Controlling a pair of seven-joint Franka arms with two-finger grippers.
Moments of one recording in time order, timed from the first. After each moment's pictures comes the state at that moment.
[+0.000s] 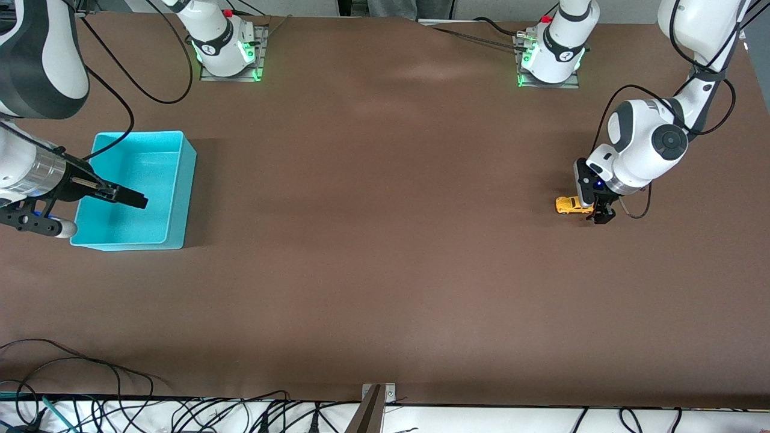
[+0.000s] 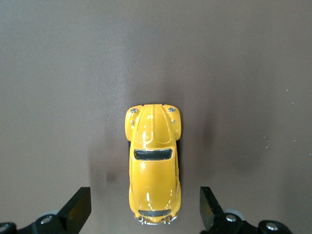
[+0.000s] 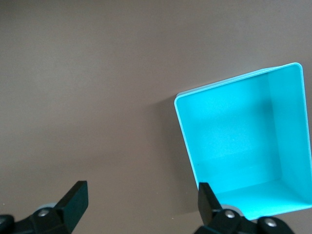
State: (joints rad) left arm 0.08 0.29 0.00 -2.42 0.03 2.71 1.58; right arm -0.09 0.25 0.12 -1.55 0.02 1.70 0.28
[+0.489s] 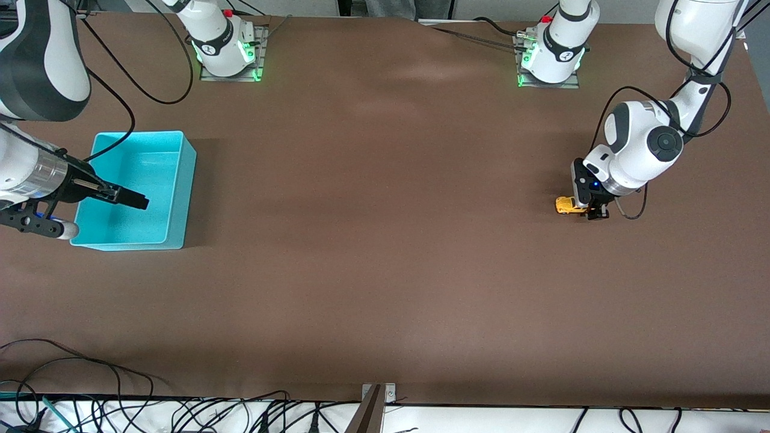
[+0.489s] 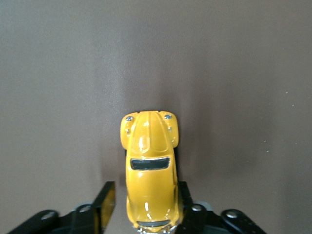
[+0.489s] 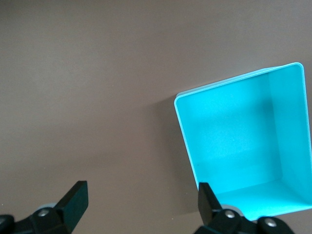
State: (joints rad) left arm 0.07 0.29 0.00 -2.42 0.03 2.71 1.60; right arm -0.09 0.25 0.12 -1.55 0.02 1.70 0.28
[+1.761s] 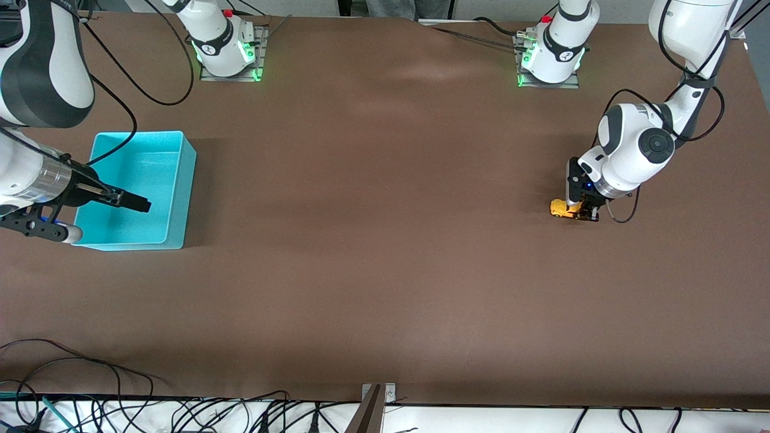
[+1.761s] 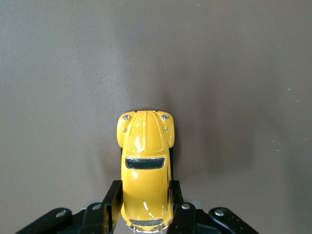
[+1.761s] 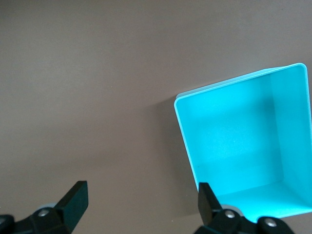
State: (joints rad) left arm 0.04 0.31 0.00 -2.40 0.03 2.72 1.70; right arm -0.09 0.27 0.12 -1.55 0.01 1.71 0.28
